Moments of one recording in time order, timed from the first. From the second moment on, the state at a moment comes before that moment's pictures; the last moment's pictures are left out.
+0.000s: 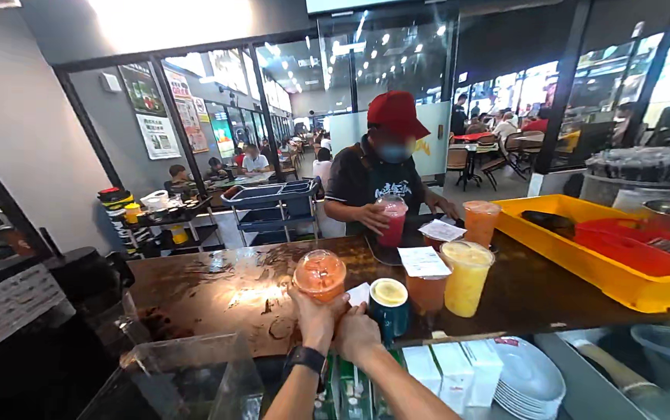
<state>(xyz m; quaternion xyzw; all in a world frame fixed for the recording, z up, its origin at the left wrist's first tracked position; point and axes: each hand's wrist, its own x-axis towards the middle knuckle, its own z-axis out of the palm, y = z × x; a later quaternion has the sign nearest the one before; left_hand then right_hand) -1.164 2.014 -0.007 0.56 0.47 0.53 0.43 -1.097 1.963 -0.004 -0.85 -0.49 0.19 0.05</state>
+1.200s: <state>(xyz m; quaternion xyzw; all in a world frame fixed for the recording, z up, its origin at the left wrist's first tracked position) -1.226 2.067 -0.014 0.49 0.52 0.61 0.34 -1.085 1.967 -0.024 -0.51 -0.26 0.51 0.65</state>
